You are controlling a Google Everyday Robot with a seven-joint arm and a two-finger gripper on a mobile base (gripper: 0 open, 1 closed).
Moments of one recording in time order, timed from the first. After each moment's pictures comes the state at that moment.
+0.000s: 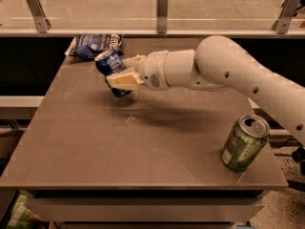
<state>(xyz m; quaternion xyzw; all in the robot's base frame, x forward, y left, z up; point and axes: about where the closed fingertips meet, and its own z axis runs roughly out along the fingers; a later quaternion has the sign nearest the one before) 0.578 0.082 0.892 -0.46 0.67 0.34 0.48</state>
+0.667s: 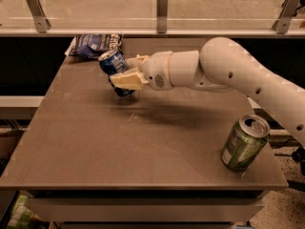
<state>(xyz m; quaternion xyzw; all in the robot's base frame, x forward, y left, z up) 0.584 0.073 0.889 -0.46 0.66 0.35 0.49</state>
